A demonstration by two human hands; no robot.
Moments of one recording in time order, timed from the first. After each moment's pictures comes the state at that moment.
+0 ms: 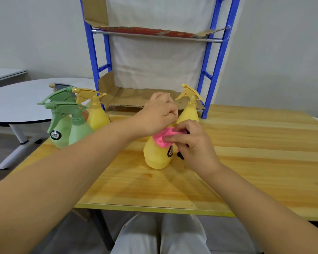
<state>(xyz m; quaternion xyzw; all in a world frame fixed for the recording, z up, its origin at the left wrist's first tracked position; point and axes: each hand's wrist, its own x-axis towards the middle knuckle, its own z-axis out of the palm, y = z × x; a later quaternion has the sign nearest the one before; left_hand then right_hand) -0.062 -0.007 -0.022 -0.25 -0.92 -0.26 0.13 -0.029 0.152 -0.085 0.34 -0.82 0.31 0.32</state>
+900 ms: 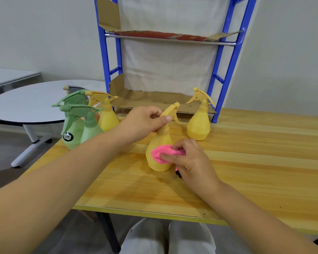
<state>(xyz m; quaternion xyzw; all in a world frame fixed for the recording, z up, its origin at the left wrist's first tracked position) -0.027 -0.047 -0.019 -0.09 -0.88 -0.46 0.09 -0.020 0.133 -0.112 0.41 -0.83 0.23 0.30</state>
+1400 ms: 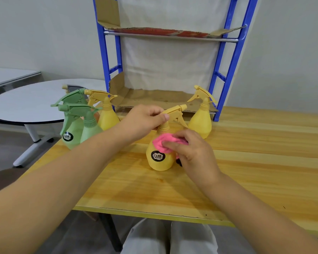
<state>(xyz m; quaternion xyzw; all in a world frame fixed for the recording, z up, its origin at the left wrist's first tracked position) -0.032 -0.051 -0.024 -0.13 -0.86 -0.49 0.08 -0.031 0.126 -0.099 0.38 -0.83 0.23 0.35</state>
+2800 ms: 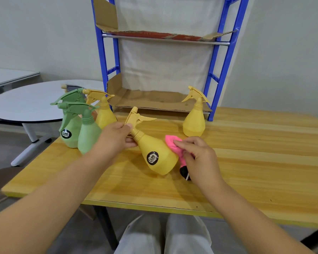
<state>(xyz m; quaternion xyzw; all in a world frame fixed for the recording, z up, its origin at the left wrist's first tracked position) -0.004 -0.066 -0.061 0.14 -0.70 -0.70 0.10 0.000 0.144 -0.104 0.22 -0.84 0.44 0.22</state>
